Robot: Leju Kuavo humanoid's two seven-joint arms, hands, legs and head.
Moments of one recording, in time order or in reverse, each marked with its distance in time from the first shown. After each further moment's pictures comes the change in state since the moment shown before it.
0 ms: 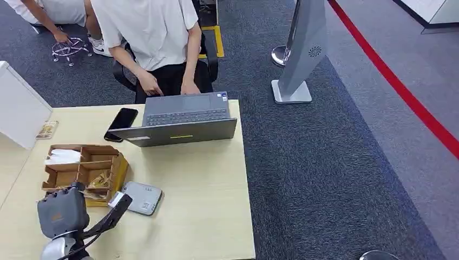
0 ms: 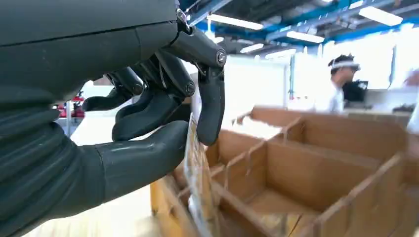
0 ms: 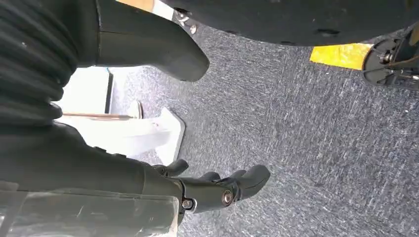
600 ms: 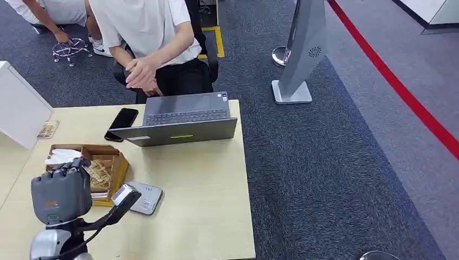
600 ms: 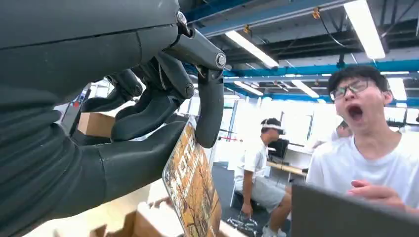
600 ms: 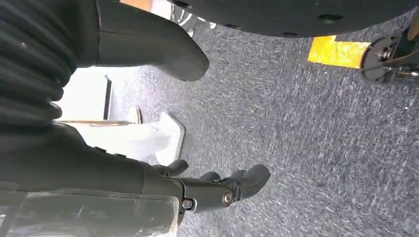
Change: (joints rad) left arm -0.046 0.106 -0.204 -0.299 0.080 -0.082 0.026; right arm -0.001 0.000 -0.042 0.000 0.013 -0.006 -0.010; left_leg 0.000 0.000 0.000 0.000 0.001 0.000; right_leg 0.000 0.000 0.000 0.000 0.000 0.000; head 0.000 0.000
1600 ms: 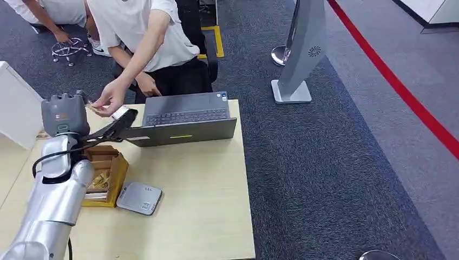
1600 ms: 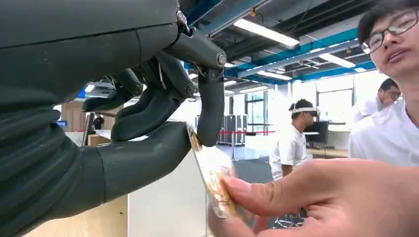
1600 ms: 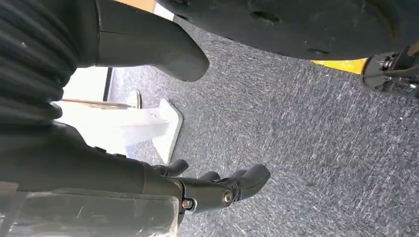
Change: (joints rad) left arm -0.648 -0.023 0.012 0.750 -0.080 -0.088 0.082; right arm -0.012 0.000 0.000 0.000 0.082 0.048 -0.010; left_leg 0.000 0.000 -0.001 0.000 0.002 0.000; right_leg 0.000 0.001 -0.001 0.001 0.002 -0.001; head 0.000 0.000
